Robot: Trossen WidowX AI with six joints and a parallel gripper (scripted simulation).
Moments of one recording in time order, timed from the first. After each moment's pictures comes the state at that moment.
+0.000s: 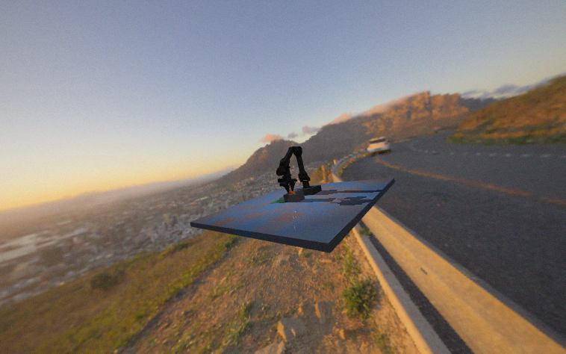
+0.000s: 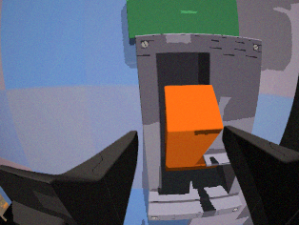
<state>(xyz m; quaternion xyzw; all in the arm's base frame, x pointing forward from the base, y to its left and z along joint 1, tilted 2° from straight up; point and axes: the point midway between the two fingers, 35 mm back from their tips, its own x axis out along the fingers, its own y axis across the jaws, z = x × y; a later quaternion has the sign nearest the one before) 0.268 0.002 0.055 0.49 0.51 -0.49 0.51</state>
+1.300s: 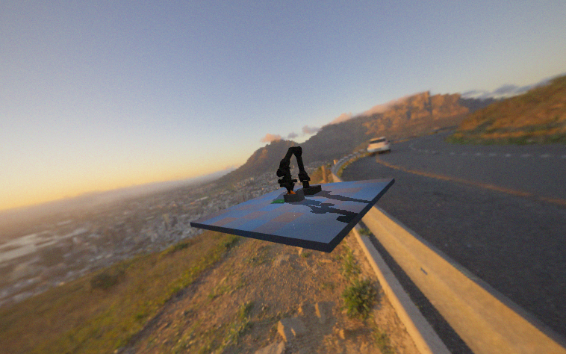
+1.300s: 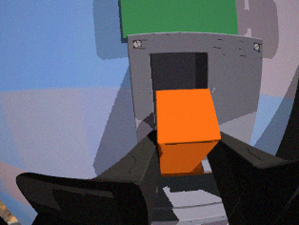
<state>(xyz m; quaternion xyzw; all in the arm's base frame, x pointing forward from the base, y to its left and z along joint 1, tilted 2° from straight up) 0.264 0.002 0.048 0.48 0.51 -0.50 0.51</state>
